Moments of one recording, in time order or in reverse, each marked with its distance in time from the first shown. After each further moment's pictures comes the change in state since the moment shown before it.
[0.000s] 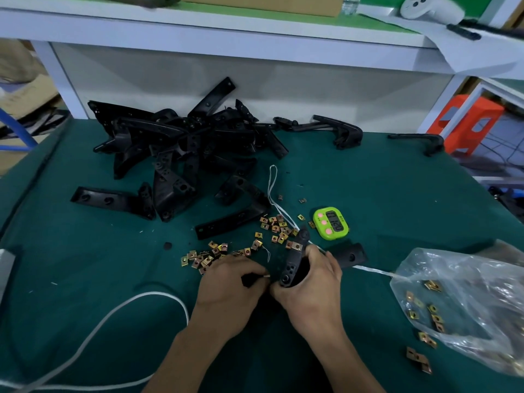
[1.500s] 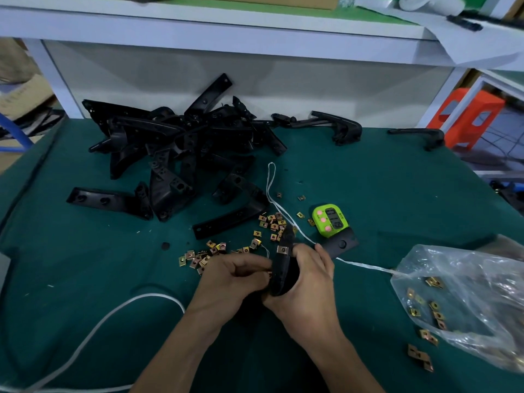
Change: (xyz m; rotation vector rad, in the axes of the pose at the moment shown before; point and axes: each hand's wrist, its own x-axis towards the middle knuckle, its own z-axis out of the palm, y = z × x) left_hand 0.003 0.010 -0.011 -0.772 -0.176 -0.257; right_hand -0.003 -0.001 0.004 -0.034 -0.038 -0.201
